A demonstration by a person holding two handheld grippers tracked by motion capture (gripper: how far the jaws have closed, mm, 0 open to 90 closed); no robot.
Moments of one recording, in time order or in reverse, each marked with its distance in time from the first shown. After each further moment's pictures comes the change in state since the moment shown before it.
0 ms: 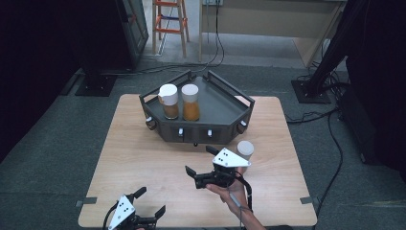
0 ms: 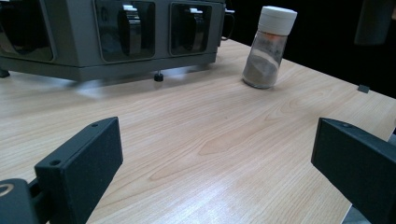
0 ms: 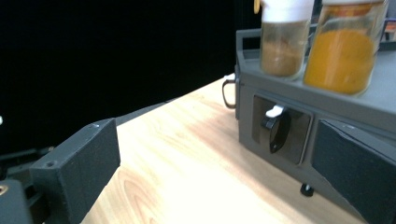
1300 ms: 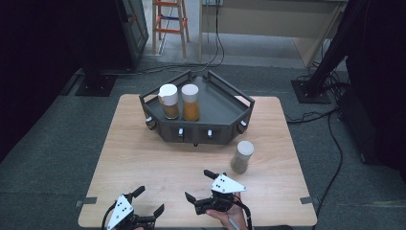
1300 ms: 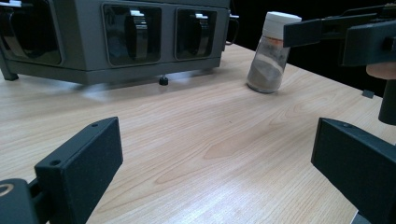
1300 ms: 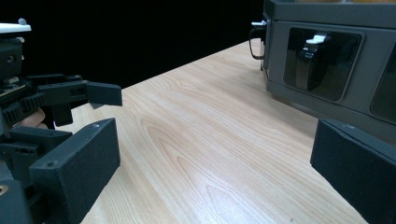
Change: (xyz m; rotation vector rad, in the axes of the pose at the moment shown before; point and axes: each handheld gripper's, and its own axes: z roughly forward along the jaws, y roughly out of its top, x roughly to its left) left arm 0.001 -0.002 -0.001 -0.018 0.014 -0.003; right arm 0.018 -0.060 -0.012 0.052 0.043 -0.002
